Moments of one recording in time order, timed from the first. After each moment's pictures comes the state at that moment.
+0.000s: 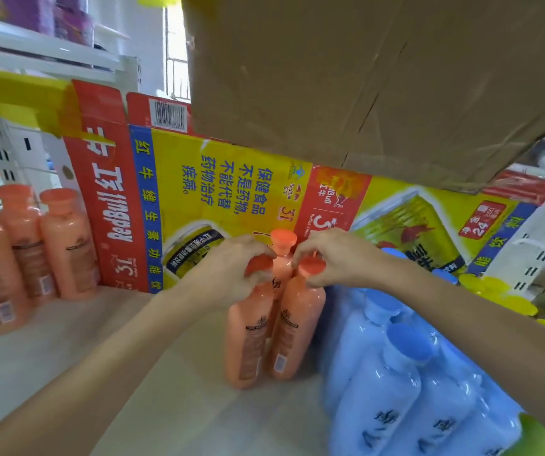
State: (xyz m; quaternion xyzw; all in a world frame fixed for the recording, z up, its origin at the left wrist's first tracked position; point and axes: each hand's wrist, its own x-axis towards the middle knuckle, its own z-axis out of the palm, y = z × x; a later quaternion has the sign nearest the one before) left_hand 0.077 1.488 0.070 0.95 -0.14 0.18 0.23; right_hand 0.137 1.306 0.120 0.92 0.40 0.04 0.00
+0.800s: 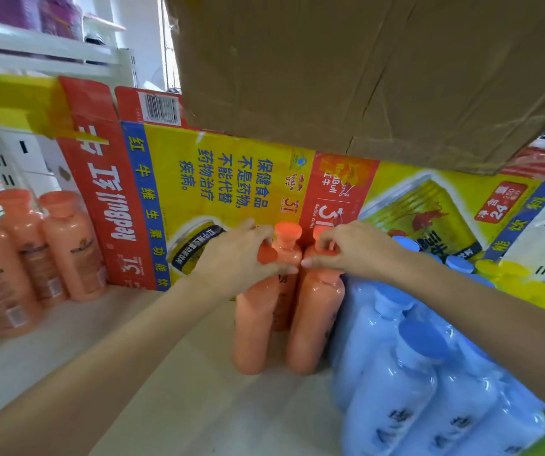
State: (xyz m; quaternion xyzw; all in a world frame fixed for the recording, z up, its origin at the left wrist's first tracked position) left_hand 0.100 1.481 0.069 0.97 -0.05 0.19 0.15; right_hand 0.154 1.296 0.108 0.95 0.30 0.08 0.02
